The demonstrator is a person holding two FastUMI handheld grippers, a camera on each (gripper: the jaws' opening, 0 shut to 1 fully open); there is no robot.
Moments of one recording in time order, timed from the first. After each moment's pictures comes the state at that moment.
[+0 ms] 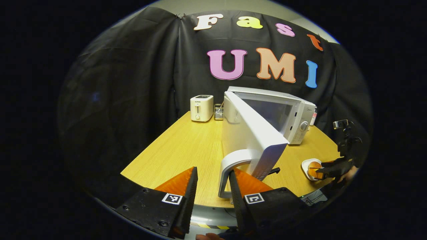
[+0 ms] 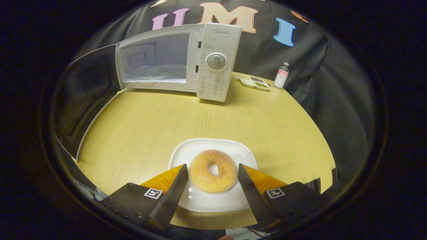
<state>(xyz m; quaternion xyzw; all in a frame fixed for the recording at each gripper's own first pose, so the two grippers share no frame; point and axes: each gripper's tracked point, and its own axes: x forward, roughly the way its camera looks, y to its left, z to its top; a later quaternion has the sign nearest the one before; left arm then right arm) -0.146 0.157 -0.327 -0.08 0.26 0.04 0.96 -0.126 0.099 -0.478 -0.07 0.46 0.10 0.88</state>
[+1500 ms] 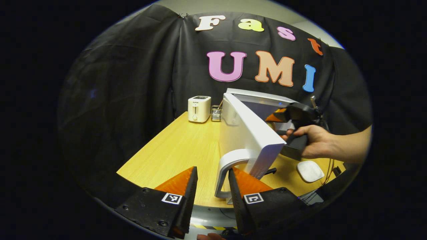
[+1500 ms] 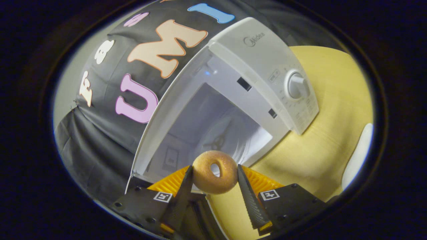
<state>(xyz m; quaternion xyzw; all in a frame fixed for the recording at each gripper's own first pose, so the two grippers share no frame) -0.151 0.159 -0.320 -0.10 0.25 0.01 0.96 0.058 0.334 -0.405 0.44 0.37 0.02 0.82</state>
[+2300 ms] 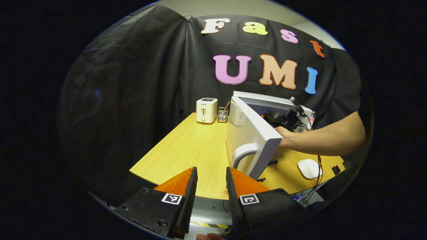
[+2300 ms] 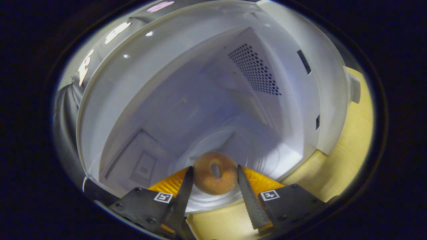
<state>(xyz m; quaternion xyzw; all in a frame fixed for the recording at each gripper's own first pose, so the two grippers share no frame) -0.187 0.188 -0.304 -0.09 0.25 0.04 0.96 0.118 0.361 -0.456 0.34 0.34 -0.01 0.88</state>
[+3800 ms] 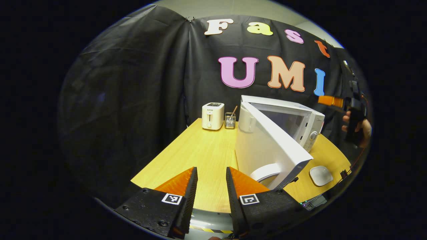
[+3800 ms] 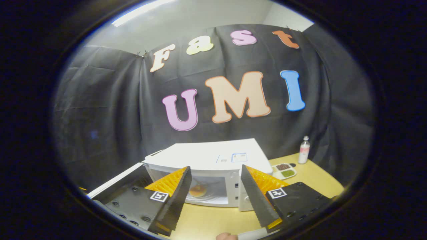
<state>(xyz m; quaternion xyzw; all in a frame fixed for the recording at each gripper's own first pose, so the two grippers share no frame) -0.136 0.208 -0.323 -0.09 0.25 0.06 0.96 0.061 0.184 -0.177 0.11 0.14 0.15 0.97</state>
